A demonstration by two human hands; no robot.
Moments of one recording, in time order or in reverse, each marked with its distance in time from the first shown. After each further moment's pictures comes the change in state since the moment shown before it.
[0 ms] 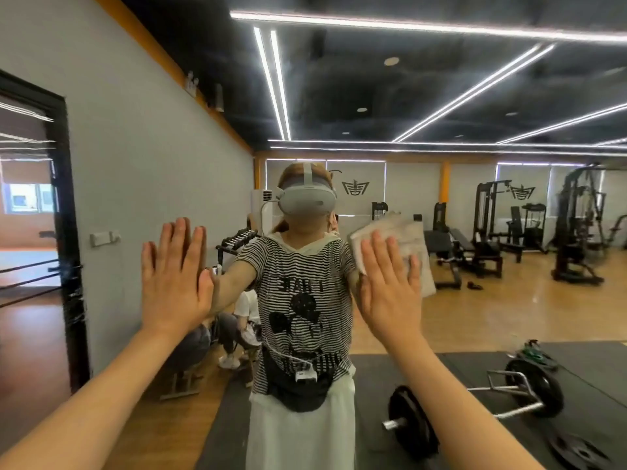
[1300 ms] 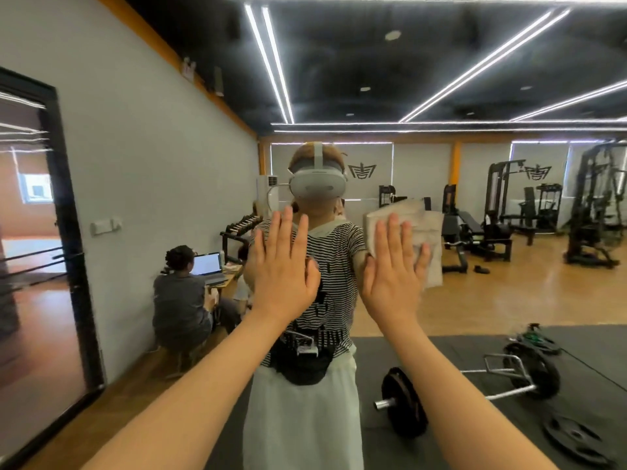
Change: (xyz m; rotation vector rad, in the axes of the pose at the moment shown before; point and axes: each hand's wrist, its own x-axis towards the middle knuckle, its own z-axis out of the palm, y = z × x) left_hand 0.021 0.233 0.027 -0.131 -0.133 0.074; right_hand -0.008 0.095 -0.006 0.039 0.118 0.153
